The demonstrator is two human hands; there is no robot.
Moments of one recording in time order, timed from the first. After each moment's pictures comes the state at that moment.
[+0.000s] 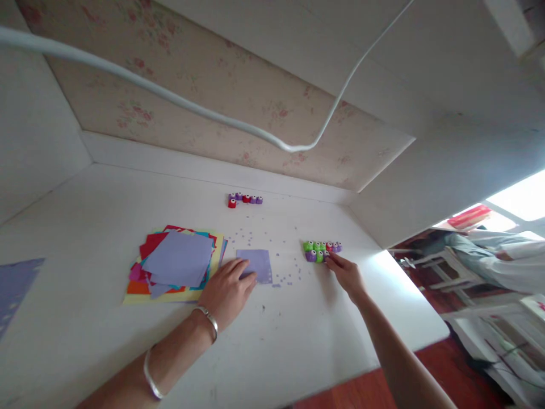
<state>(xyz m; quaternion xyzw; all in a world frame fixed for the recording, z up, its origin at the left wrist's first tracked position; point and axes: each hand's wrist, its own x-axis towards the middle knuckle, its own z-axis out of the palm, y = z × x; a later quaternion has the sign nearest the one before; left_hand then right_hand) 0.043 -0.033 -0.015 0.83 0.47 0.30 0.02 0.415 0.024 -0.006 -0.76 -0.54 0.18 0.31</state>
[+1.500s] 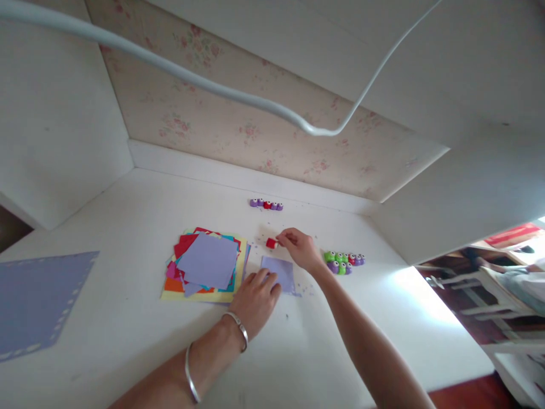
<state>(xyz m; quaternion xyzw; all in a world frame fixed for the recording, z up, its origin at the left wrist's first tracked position) 0.043 -0.040 -0.004 0.87 0.45 0.19 0.02 0.207 0.085 0.021 -0.51 -0.79 0.22 0.25</state>
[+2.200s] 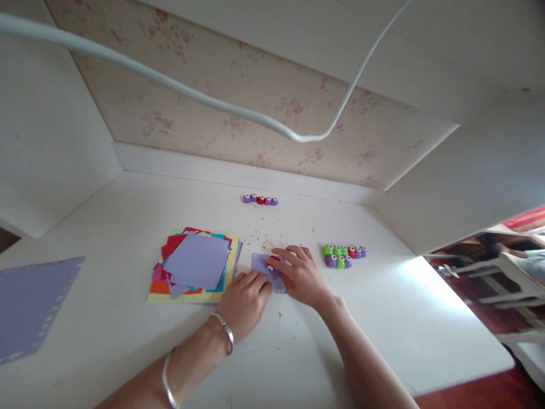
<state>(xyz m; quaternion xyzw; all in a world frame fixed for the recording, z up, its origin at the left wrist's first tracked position) 0.046 -0.040 -0.002 0.87 0.45 0.18 0.04 0.234 0.017 0.028 -0.38 -0.91 0.01 0.15</state>
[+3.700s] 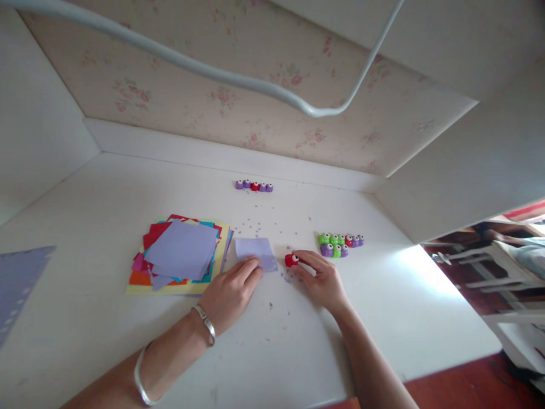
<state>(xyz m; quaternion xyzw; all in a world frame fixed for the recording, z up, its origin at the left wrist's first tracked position) 0.041 -0.040 -0.009 0.86 0.43 0.27 0.00 0.291 0.001 -0.005 -0.49 -0.74 0.26 0.39</state>
